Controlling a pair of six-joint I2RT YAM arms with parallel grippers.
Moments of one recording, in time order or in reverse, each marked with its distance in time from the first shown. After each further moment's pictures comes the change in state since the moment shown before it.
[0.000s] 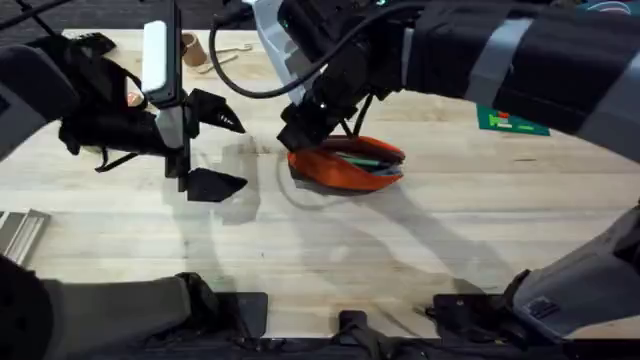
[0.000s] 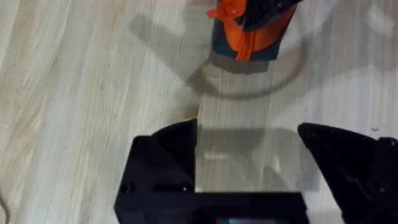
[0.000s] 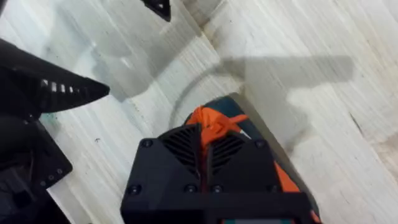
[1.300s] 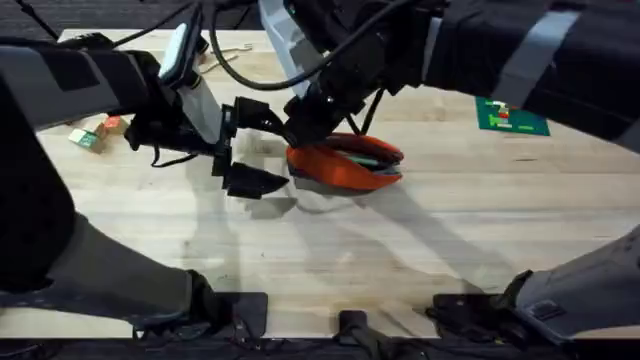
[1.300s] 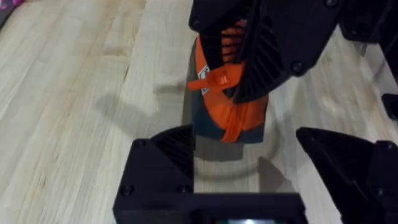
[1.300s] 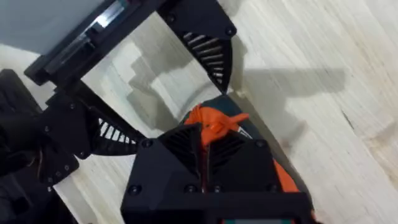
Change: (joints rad) left arm -0.170 0.234 0.000 -0.016 0.308 -0.001; right arm -0.005 -0.054 -0.005 -0.012 -0.001 0.000
